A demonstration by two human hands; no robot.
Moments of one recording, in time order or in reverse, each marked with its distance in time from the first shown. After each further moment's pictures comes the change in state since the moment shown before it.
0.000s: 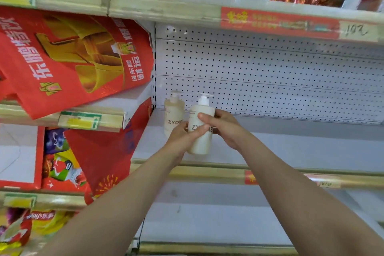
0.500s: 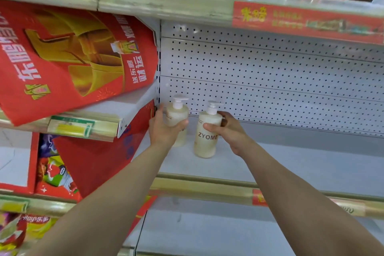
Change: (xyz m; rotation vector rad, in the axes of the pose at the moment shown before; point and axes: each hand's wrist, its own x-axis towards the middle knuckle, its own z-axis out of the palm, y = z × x) left_hand 0.076 -0.012 -0.051 0.403 0.553 0.110; right_hand 0.060 0.036 -0.023 -0.058 0.087 0.019
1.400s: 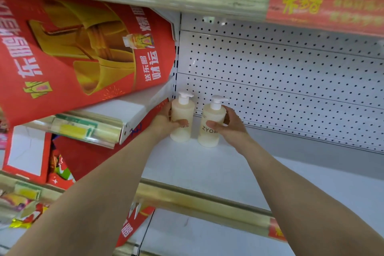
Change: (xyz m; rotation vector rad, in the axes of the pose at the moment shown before) left_hand 0.069 -0.012 -0.019 -0.054 -0.287 -0.015; right_hand 0.075 0.012 0.024 -0.173 -0.019 -0.030
